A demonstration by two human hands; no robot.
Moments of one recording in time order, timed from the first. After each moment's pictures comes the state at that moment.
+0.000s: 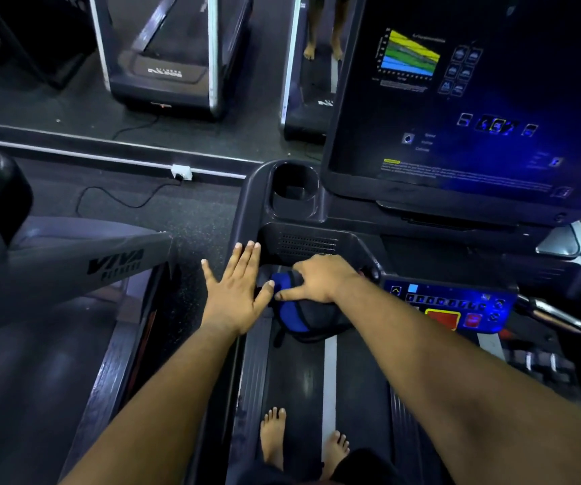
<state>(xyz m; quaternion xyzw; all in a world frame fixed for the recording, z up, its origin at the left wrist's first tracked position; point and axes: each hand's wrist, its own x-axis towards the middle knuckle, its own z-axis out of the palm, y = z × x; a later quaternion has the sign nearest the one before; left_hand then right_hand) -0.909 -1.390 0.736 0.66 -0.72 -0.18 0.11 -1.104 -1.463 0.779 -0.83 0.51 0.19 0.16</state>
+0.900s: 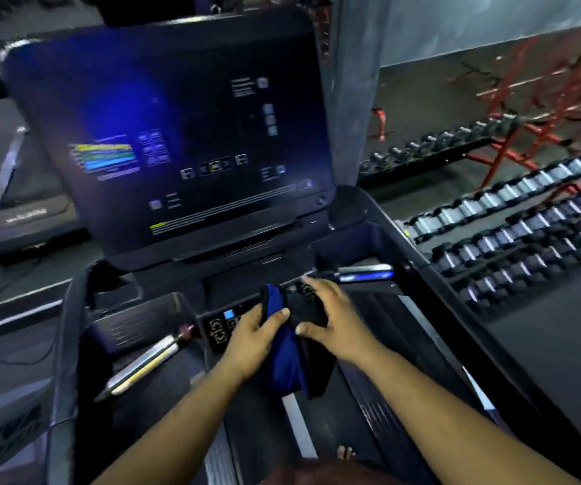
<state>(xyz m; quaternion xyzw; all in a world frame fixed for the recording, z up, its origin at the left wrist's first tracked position) -1.246 -1.343 0.839 0.45 -0.59 -0.62 0.27 -1.430 -1.287 0.824 -0.59 0.65 -0.36 0.31</state>
